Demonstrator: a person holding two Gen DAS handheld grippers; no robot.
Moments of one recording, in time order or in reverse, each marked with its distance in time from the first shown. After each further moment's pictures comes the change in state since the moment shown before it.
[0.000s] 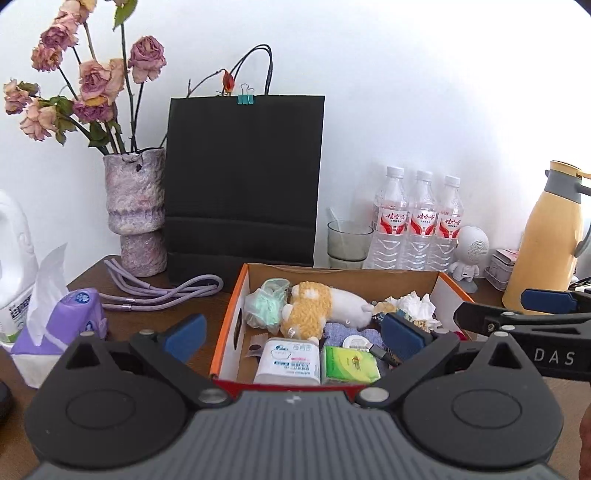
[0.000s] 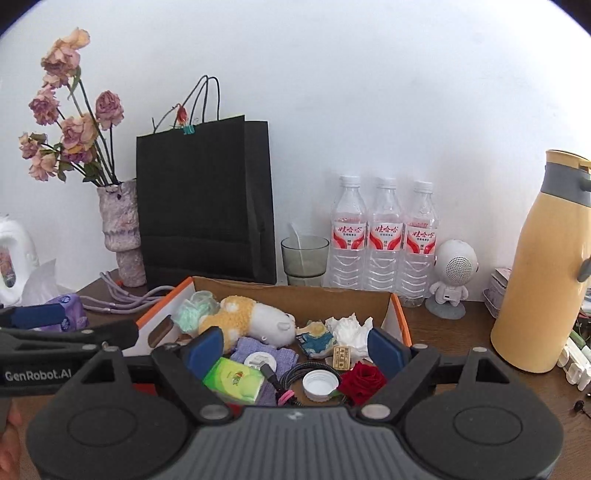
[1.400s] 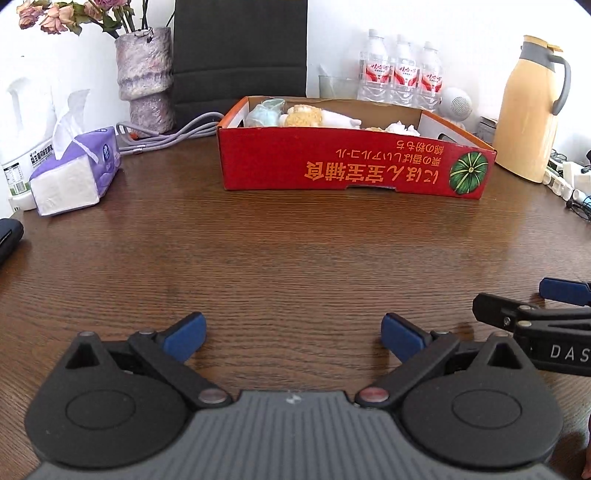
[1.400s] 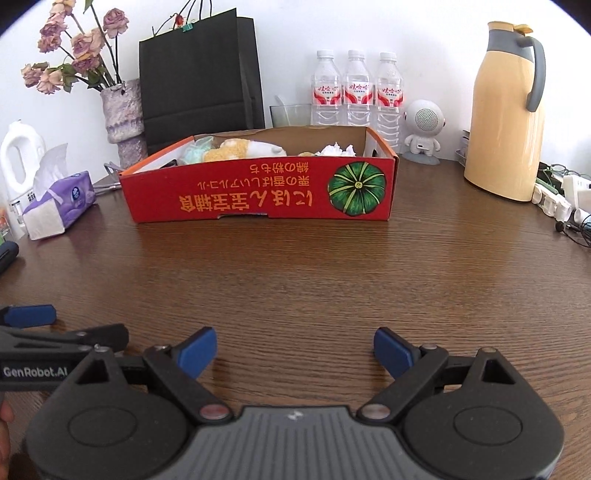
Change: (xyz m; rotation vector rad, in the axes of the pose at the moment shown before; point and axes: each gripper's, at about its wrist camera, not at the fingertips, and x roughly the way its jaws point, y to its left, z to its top) left arm -0.048 0.000 -0.144 0.050 0.302 -0.006; right arm -0.058 0.006 -0.159 0.055 0.244 -0.045
